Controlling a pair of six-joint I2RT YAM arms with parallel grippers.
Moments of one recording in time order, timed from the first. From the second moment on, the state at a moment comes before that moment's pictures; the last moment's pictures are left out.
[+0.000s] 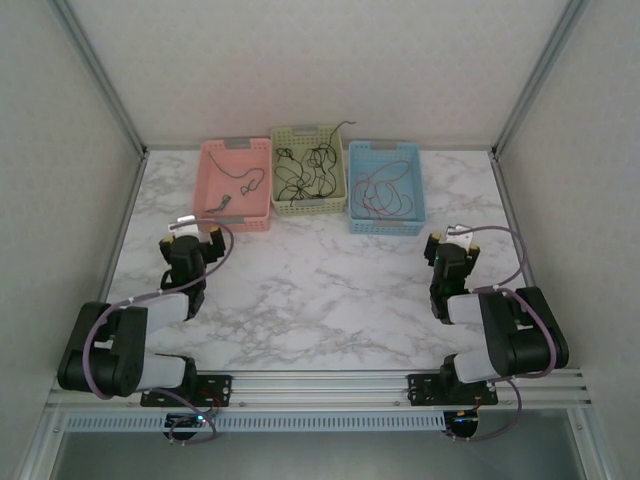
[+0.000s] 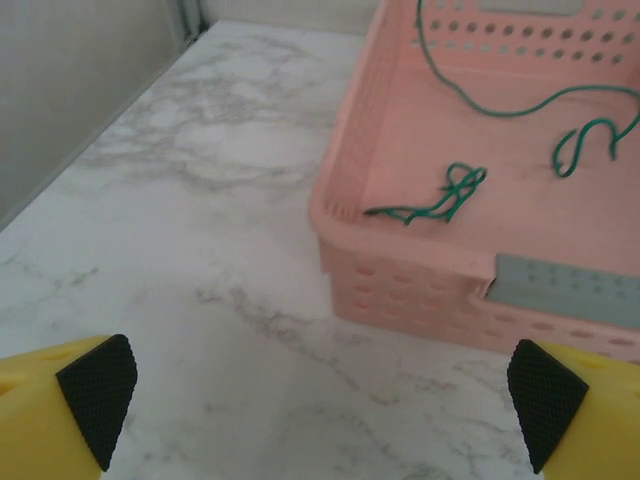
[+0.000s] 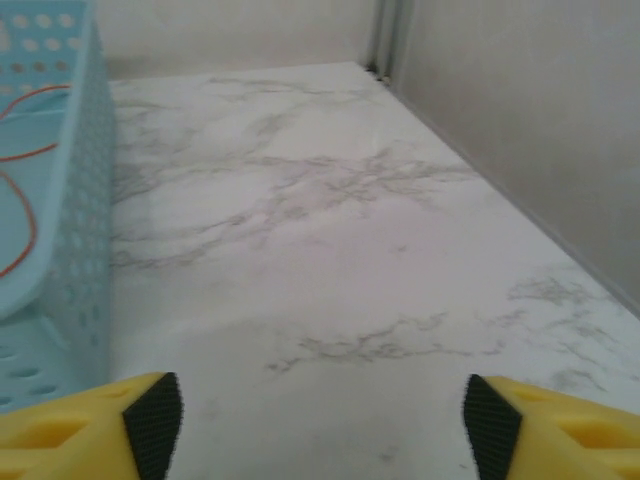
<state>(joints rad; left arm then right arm) -0.13 1.36 0.33 0.66 -0.35 -0.12 0.17 1.45 0.28 0.82 0.47 0.09</state>
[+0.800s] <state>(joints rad) -0.06 1.54 0.39 0.75 -0.20 -0.11 0.11 1.55 0.36 0.78 0.28 0.07</state>
